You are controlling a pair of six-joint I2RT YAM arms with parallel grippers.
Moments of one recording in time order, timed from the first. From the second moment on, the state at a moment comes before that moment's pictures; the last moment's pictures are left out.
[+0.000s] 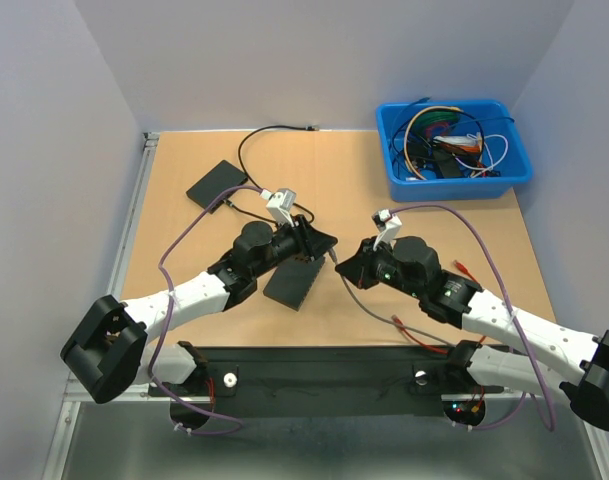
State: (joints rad) left arm -0.76 1.24 0.61 0.51 0.15 -0.75; right arm 0.86 0.96 0.64 -0.01 -0.03 0.60
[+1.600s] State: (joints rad) left arm -0.76 0.78 0.38 0.89 0.48 -0.71; right arm 0.86 0.83 0.71 0.25 -0.57 0.53
